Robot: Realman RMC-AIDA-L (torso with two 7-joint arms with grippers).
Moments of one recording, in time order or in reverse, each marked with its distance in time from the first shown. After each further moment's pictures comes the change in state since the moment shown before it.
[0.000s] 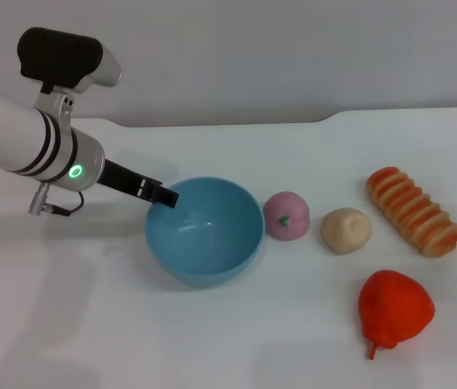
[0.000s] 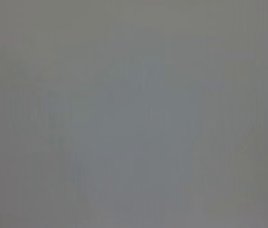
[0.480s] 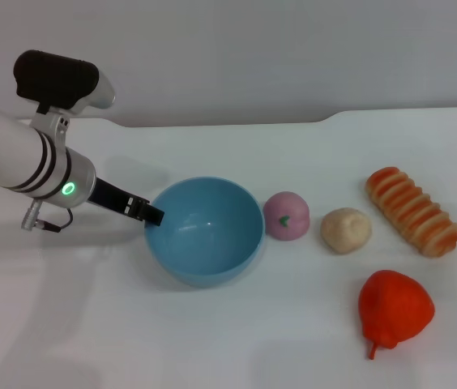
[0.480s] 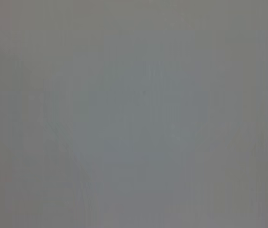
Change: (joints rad) left arm -0.012 0.002 0.000 0.089 0.040 0.037 0.002; right arm 0.003 0.000 -0.005 0.000 -0.001 -0.006 0.002
